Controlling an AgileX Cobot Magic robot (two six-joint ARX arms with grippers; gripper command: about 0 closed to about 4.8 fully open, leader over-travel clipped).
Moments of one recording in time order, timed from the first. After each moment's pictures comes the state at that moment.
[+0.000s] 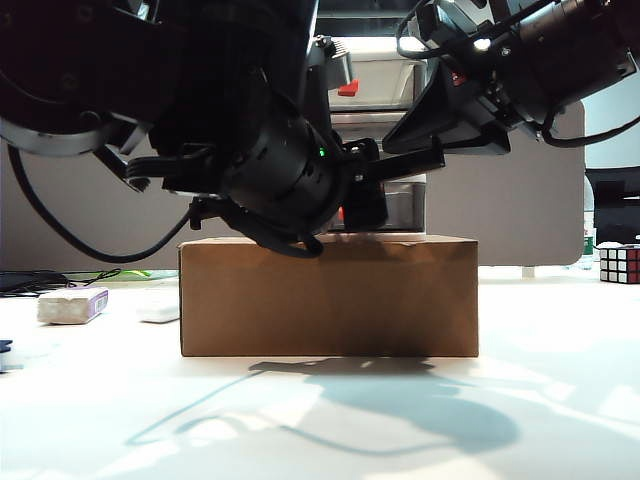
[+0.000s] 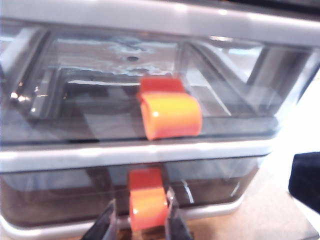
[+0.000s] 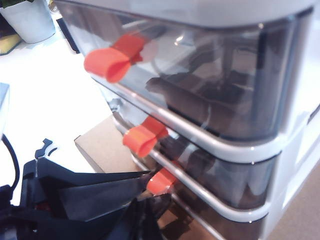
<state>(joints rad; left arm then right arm) -1.02 1.79 0.69 0.93 -0.68 -0.26 0.52 1.21 0.56 0.38 -0.26 0.10</state>
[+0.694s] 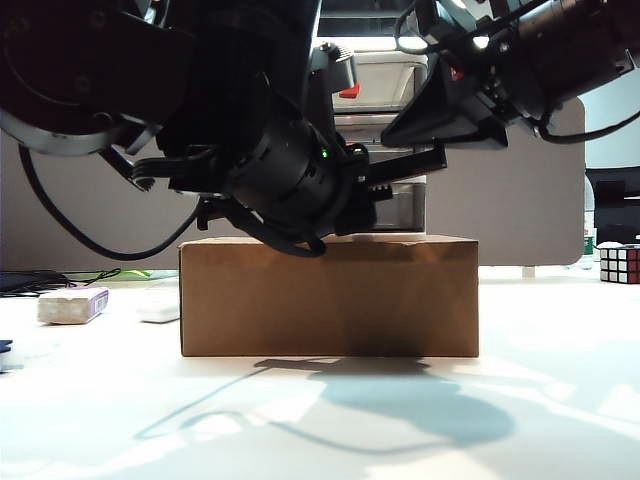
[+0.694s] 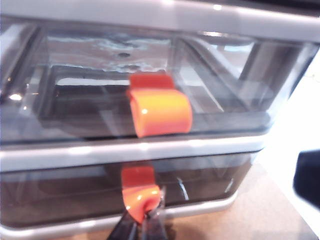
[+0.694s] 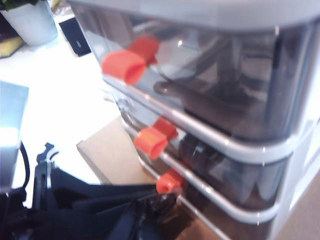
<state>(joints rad) -1.01 1.79 0.71 0.91 -0.65 -0.26 0.52 1.21 0.56 0.40 -0.26 0.10</state>
